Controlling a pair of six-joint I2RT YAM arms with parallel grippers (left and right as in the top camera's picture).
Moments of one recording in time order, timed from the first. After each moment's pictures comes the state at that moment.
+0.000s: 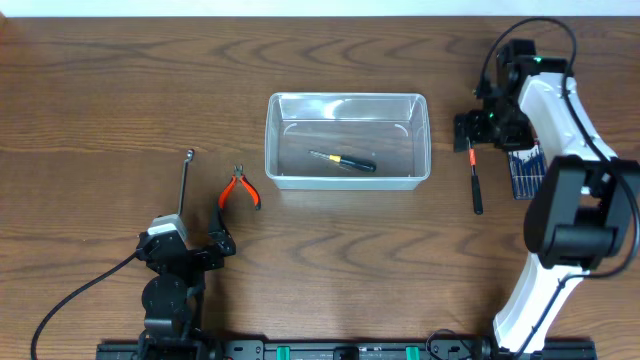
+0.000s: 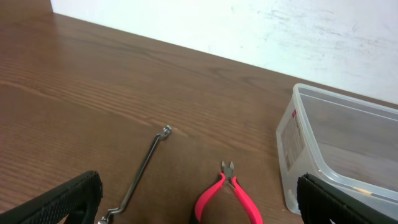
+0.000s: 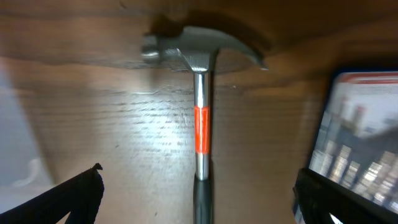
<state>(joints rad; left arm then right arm) -0.08 0.01 0.10 -0.32 -0.16 -0.25 -0.06 2.12 1.67 -1.14 -0.03 -0.03</state>
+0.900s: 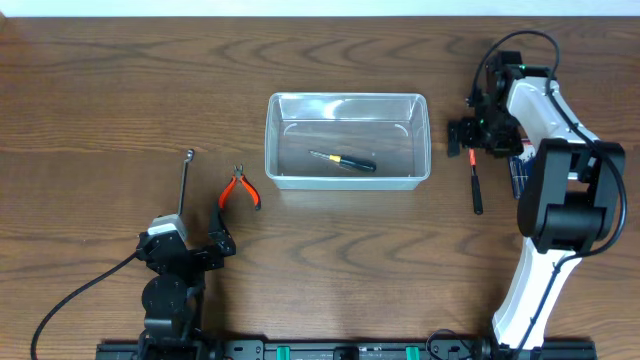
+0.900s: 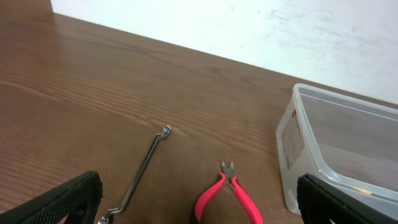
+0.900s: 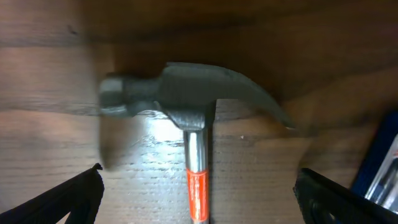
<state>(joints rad) -0.08 0.01 0.10 -0.32 -0.16 -0.25 -0.06 2.21 1.66 -1.06 -0.02 -0.01</state>
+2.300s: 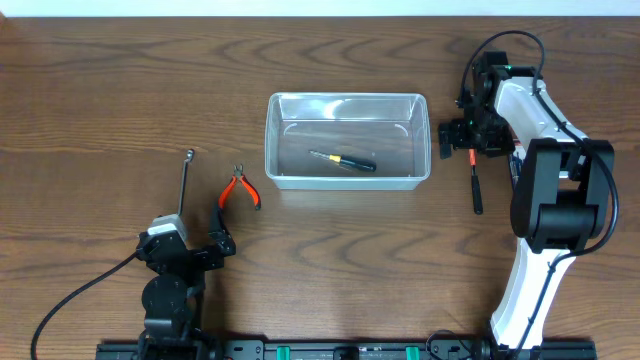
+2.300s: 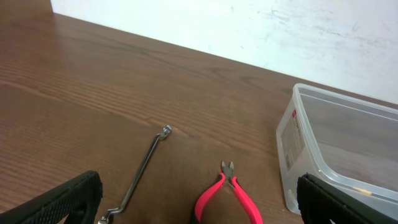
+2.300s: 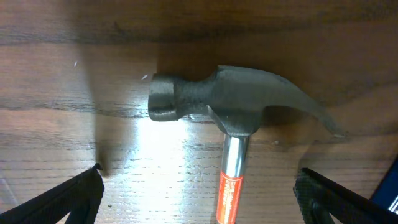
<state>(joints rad) -0.08 0.01 0.10 -0.32 -0.16 -0.25 -0.01 2.22 1.66 -1.05 0.00 -0.01</state>
